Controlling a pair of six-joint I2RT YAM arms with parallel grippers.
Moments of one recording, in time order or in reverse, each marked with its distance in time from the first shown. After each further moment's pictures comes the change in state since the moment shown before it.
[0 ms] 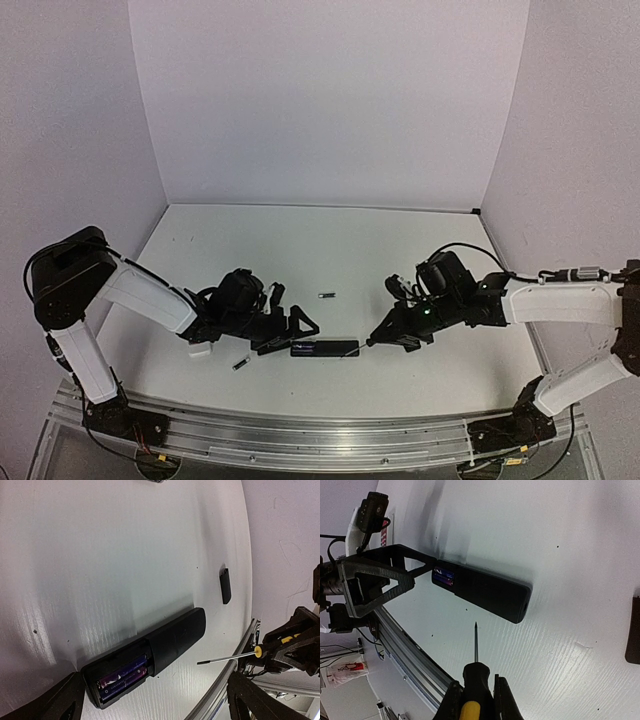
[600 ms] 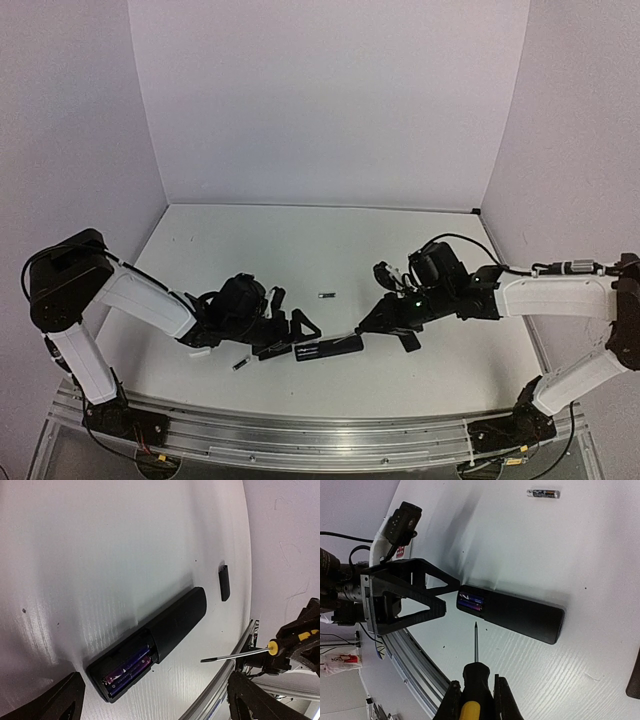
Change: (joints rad) left arm -0.039 -0.011 -0.018 0.015 -0.032 -0.054; right arm 0.016 0.043 0.063 0.047 0.008 -0.090
